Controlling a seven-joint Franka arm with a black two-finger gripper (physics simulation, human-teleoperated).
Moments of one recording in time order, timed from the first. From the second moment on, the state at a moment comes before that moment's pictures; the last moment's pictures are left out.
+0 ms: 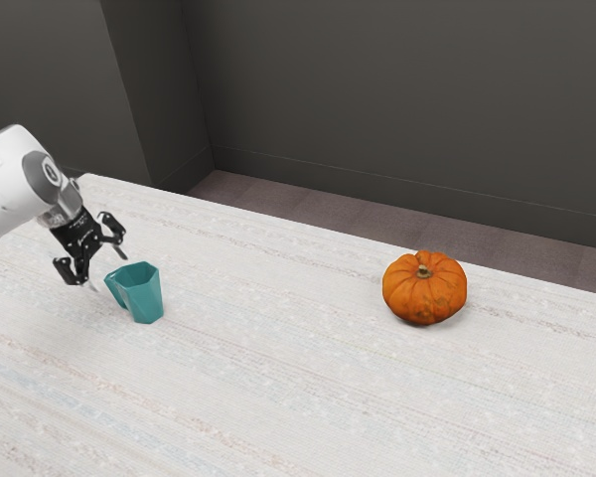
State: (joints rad) arm 0.01 0.32 0.50 -1.96 -0.58 2.17 -0.76
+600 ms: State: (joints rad) arm 0.01 0.42 0.49 -1.96 -0.75 2.27 -0.94
